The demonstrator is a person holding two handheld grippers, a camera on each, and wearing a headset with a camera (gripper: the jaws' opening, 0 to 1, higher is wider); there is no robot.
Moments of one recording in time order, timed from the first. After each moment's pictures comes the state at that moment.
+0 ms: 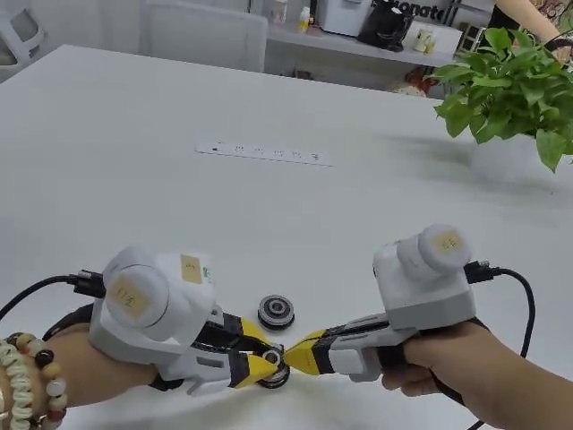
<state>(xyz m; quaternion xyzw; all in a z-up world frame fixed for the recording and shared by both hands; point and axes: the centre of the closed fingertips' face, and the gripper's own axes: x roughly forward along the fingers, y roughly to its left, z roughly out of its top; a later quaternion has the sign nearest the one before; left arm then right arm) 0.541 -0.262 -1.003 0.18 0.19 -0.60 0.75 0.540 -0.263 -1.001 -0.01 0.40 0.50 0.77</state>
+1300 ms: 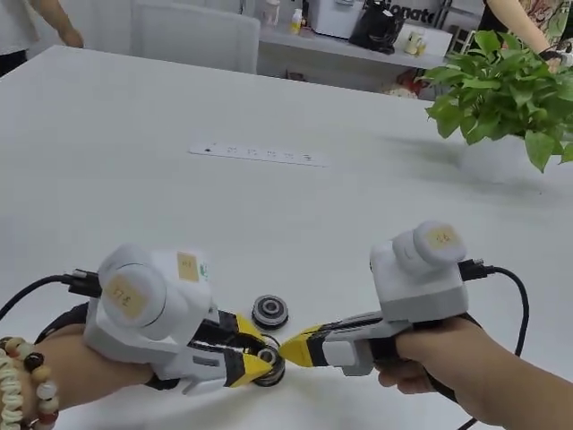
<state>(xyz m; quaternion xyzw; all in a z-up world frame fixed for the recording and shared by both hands) 0.542 -0.264 -0.997 0.19 0.18 -0.60 0.75 0.547 -0.266 -0.999 0.02 0.40 0.48 0.78</state>
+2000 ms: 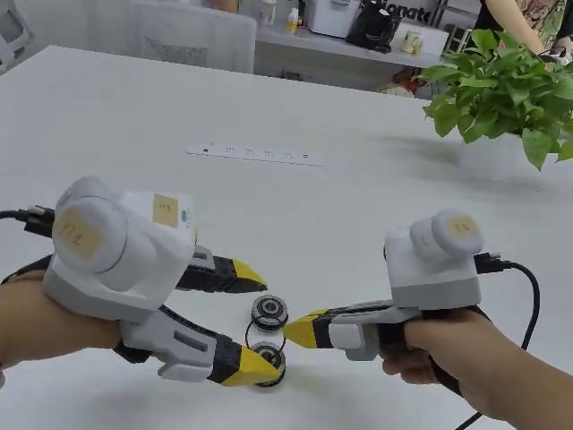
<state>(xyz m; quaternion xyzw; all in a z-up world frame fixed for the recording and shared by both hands) 0.528 -0.259 -0.931 0.20 0.15 -0.64 0.73 0.560 -0.269 -0.978 0.05 0.37 0.46 0.80</state>
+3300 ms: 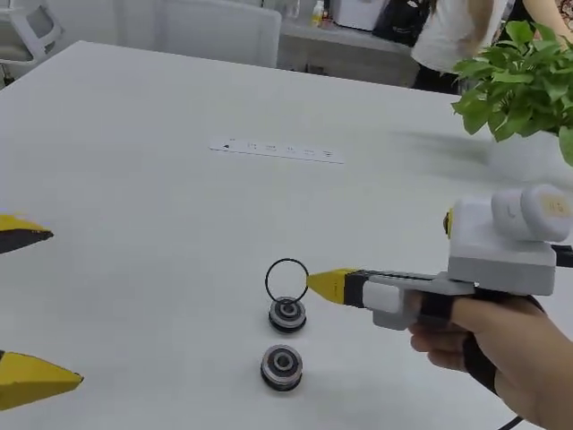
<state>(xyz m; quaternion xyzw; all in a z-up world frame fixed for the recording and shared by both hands) 0.519 -0.080 -0.908 0.13 0.19 -0.46 0.86 0.576 -0.260 -0.918 0.13 0.29 0.46 0.82</state>
